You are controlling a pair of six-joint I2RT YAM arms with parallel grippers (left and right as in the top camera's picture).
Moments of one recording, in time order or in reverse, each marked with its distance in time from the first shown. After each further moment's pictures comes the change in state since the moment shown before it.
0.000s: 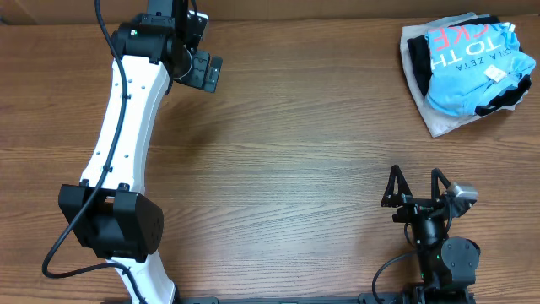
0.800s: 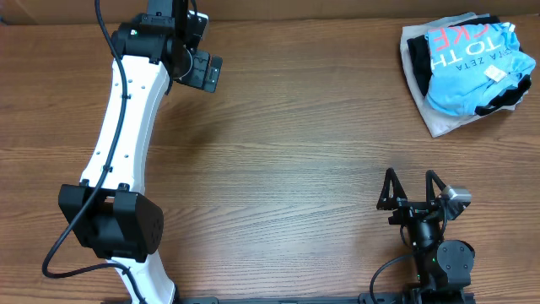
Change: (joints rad) left arm 0.000 0.000 0.000 0.000 0.000 0.000; right arm 0.027 -0.052 -0.050 0.007 0.000 0.000
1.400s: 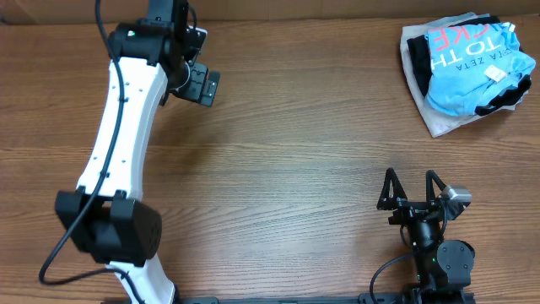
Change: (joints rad) left arm 0.000 -0.040 -0.006 -0.160 0.000 0.000; right arm 0.000 0.000 0.000 0.000 0.000 0.000
